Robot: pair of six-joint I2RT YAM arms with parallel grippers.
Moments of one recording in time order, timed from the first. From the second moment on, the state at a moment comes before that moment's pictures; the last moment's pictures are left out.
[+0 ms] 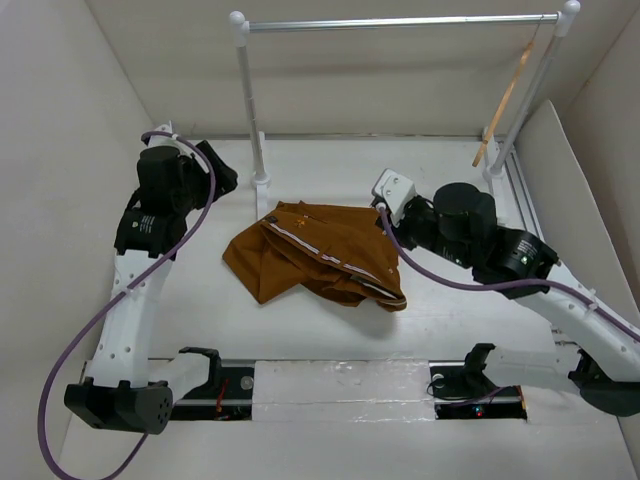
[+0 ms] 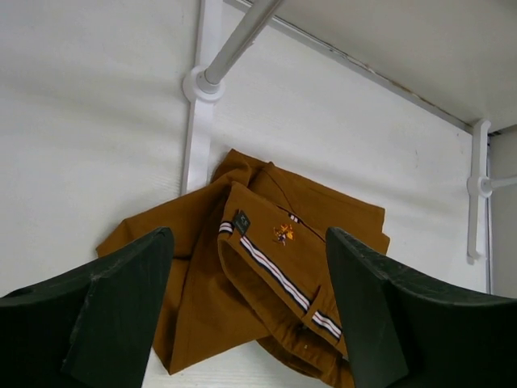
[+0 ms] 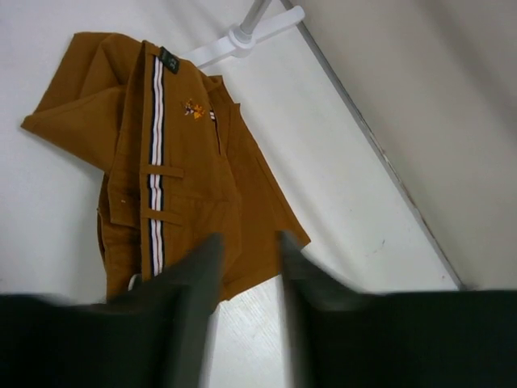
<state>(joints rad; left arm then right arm) -0.11 1.09 1.31 -0.66 0.01 -0.54 0.94 1.09 1.43 -0.67 0.18 -0.39</state>
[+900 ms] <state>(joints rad) 0.23 1.13 0.77 -0.51 0.14 -0.78 0.99 1.67 1.48 -0.49 -0.08 -0.47</state>
